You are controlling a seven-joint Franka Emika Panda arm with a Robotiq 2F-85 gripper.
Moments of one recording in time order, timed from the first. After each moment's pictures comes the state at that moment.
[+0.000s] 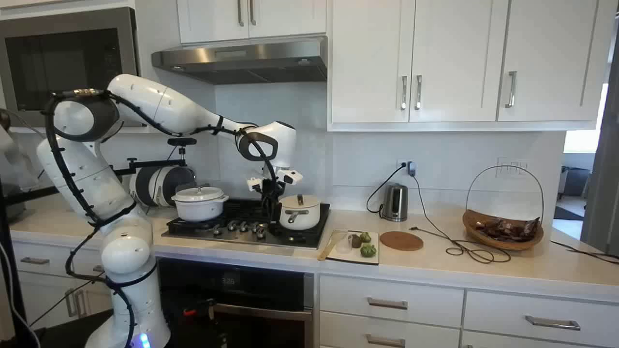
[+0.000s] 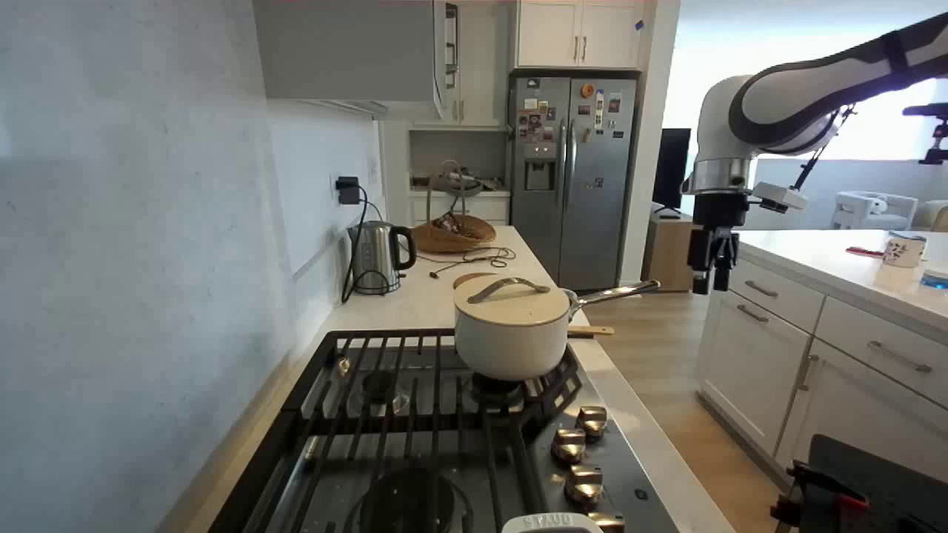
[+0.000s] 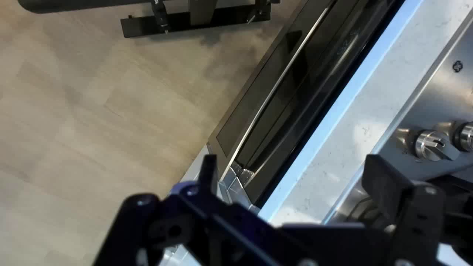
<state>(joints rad) -0.02 -0.38 -0.16 -2.36 0.12 1.84 -0.06</state>
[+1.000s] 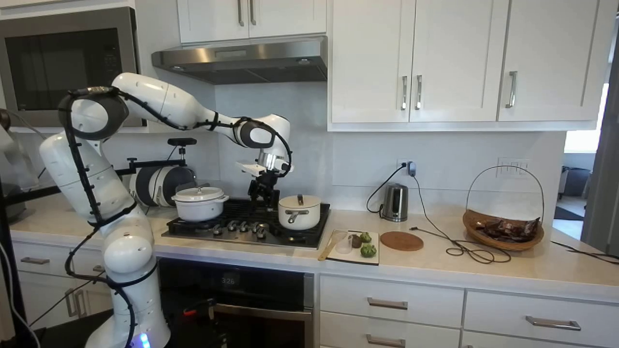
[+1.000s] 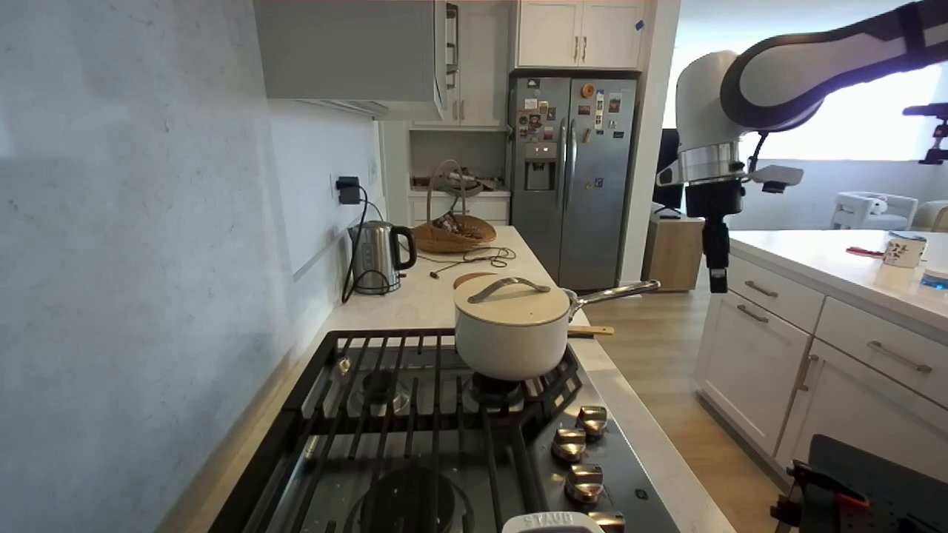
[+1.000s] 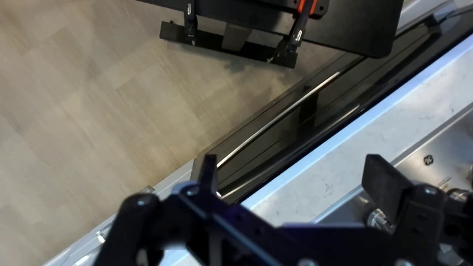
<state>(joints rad) 0.03 -0.36 -0.05 -2.26 0.04 1.67 -0.24</state>
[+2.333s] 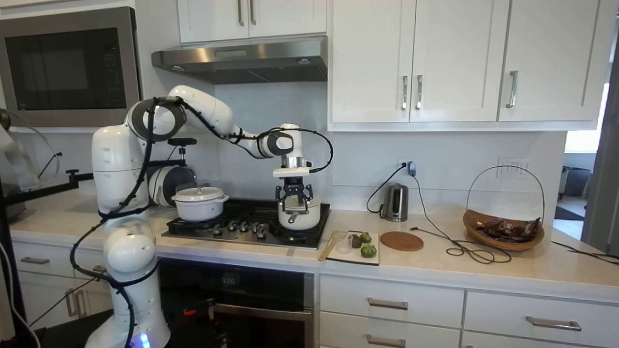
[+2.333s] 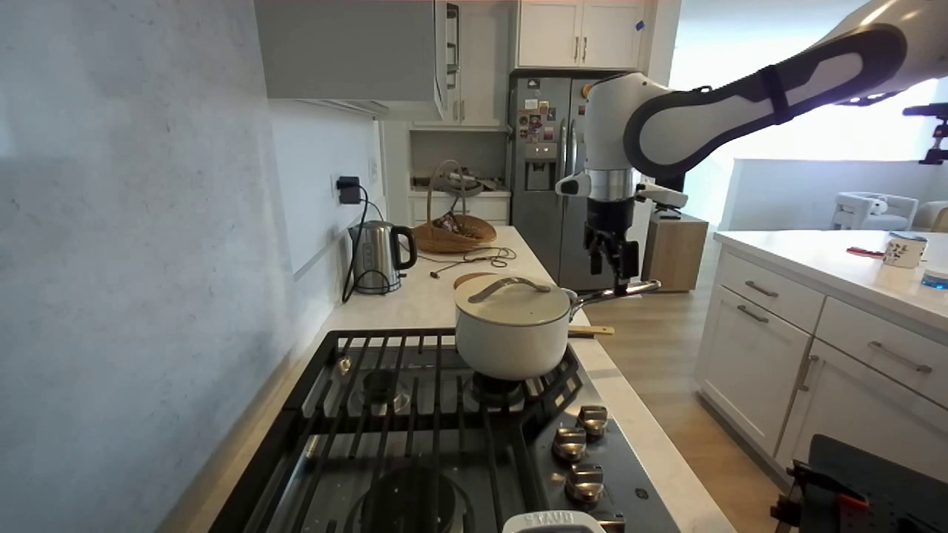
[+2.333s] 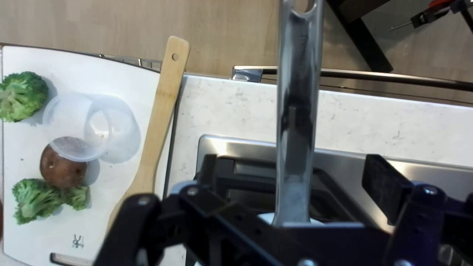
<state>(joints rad) 0.09 0.01 0.03 -1.98 -0.16 1.96 -0.74</state>
